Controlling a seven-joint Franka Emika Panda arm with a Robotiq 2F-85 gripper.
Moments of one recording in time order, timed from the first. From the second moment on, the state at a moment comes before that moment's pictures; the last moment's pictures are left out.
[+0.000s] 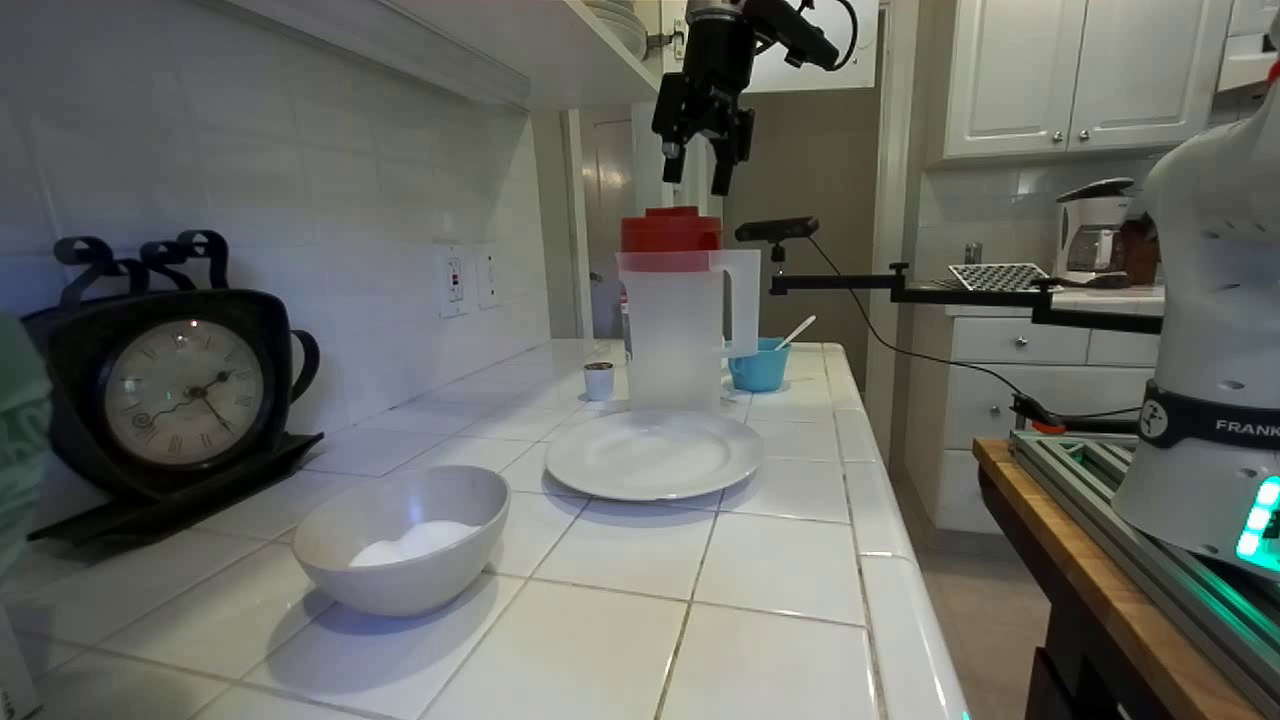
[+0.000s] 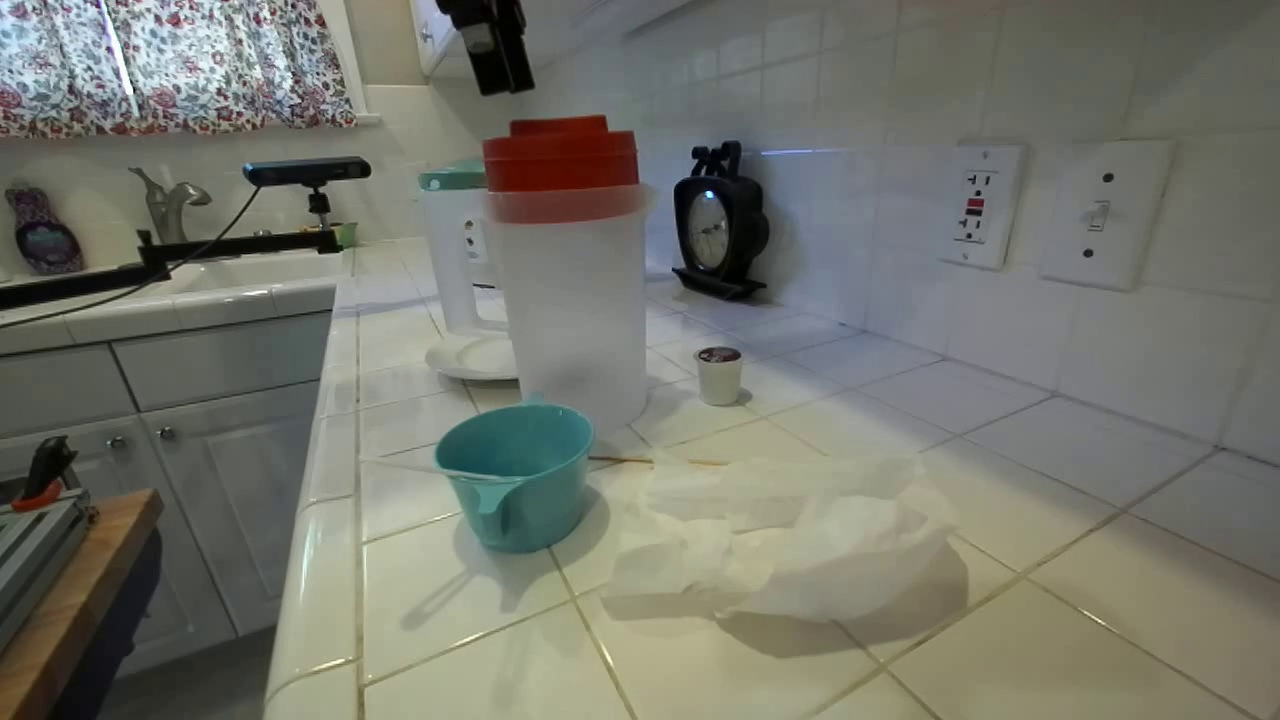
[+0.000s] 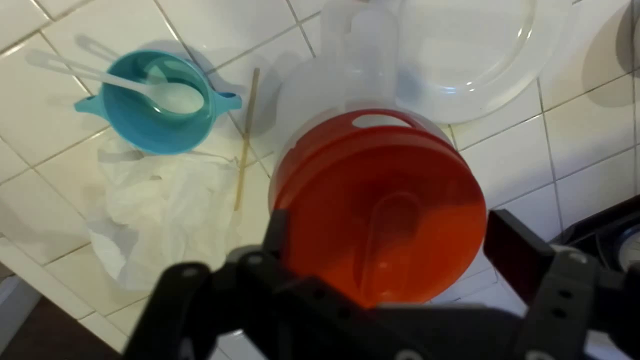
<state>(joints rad) -0.09 -0.29 -0.02 -2.22 0.03 2.14 0.37</state>
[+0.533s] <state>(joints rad) -0.10 -0.26 -0.02 -2.24 0.03 2.21 0.40</state>
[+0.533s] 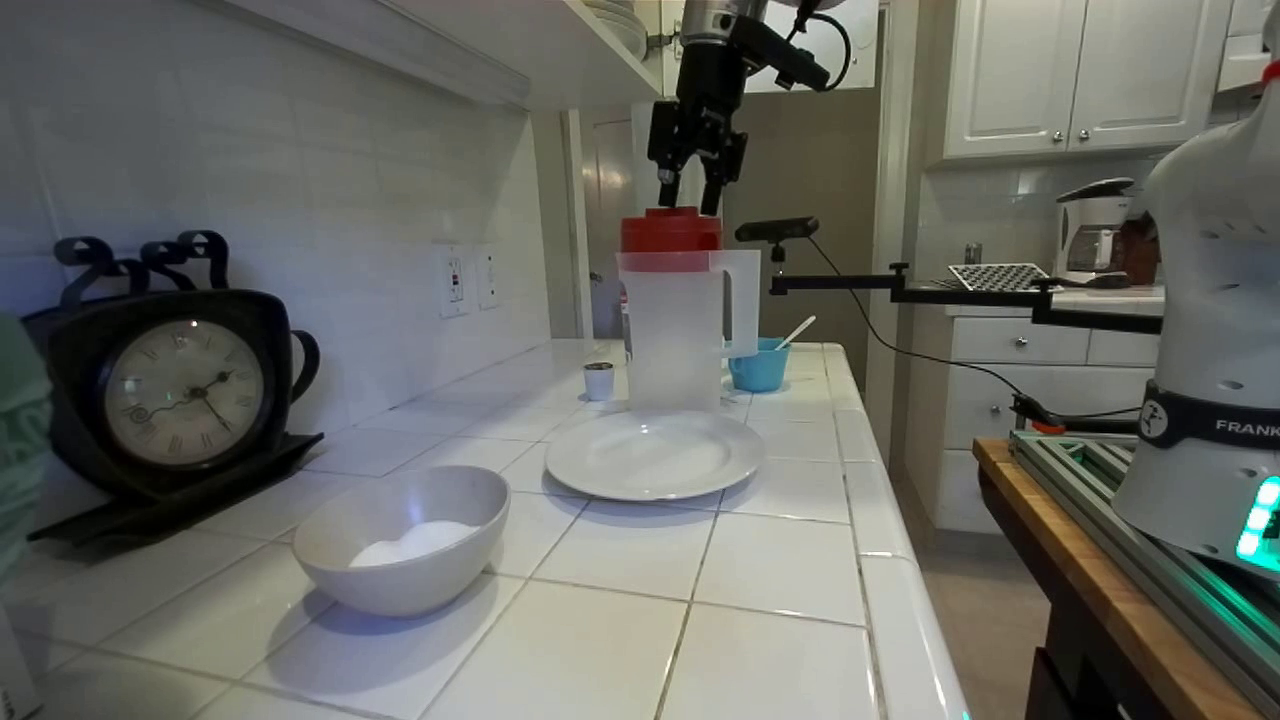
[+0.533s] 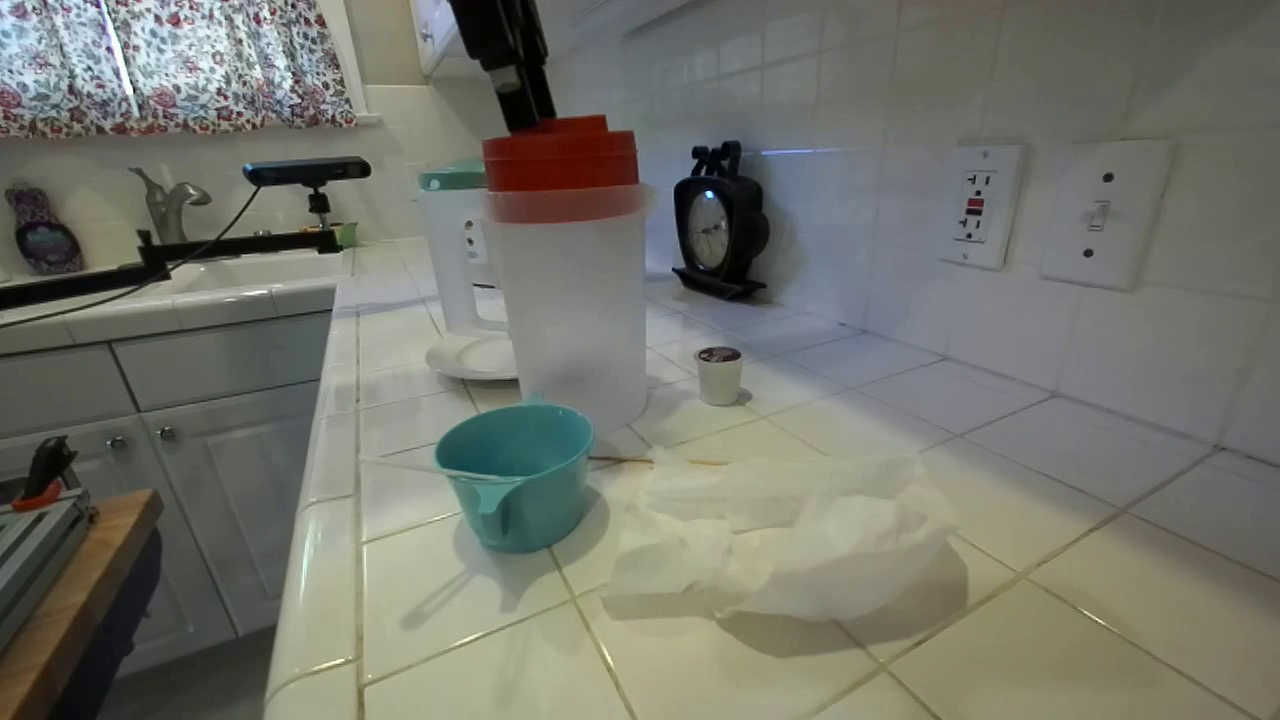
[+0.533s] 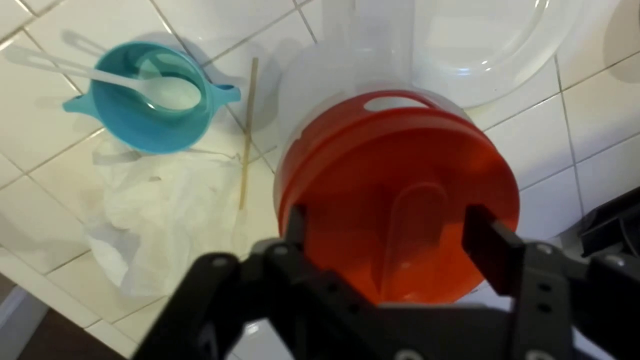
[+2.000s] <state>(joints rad) -0.10 -0.28 0.00 -2.24 0.03 2.24 0.41</state>
